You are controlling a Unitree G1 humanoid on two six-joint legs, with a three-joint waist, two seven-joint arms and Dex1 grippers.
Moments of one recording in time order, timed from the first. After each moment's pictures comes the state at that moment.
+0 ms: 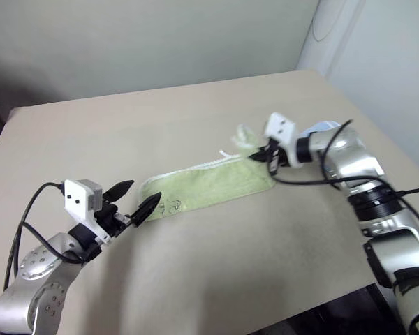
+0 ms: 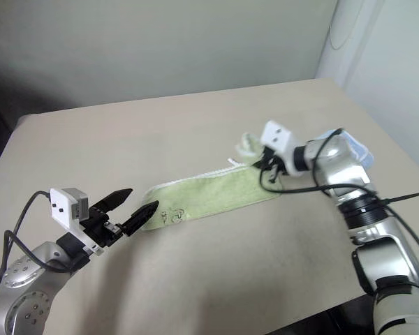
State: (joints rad) left arm 0.14 0.57 0.41 -0.52 -0.71 0.53 -0.54; right arm -0.92 -0.56 0.37 0.21 0.09 0.48 1.06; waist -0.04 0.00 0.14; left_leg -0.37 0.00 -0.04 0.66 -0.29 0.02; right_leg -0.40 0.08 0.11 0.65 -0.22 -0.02
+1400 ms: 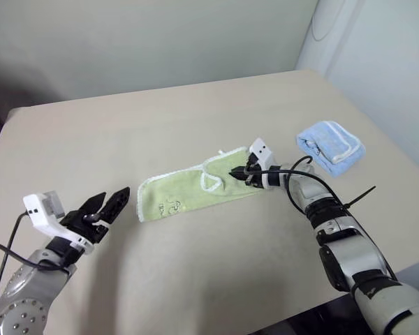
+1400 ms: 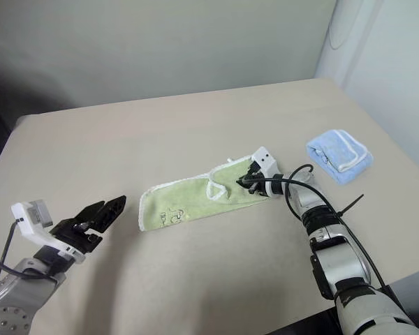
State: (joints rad) left arm 0.21 0.49 0.62 -0.48 -1.13 0.69 -0.24; right arm -0.91 -0.26 0.18 0.82 0.08 0.22 0.92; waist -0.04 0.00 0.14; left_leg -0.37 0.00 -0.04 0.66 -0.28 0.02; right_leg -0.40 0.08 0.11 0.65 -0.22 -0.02
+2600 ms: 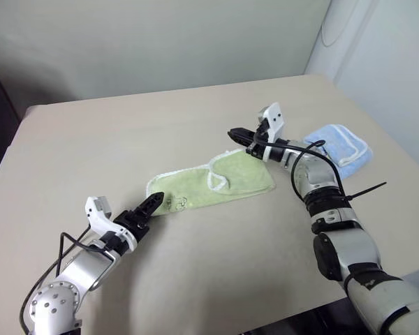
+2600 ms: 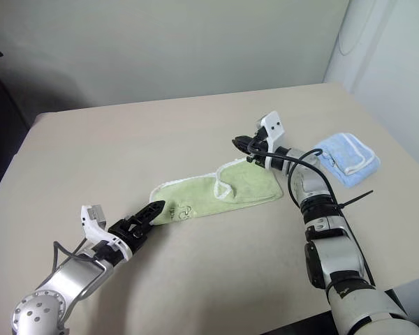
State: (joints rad) left arm 0.07 0.41 0.38 -0.31 -1.55 0.76 0.22; right arm -0.98 -0.21 -0.03 0.73 0.19 0.16 0.86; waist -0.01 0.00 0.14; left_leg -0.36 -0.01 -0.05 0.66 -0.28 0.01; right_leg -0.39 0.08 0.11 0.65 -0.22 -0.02
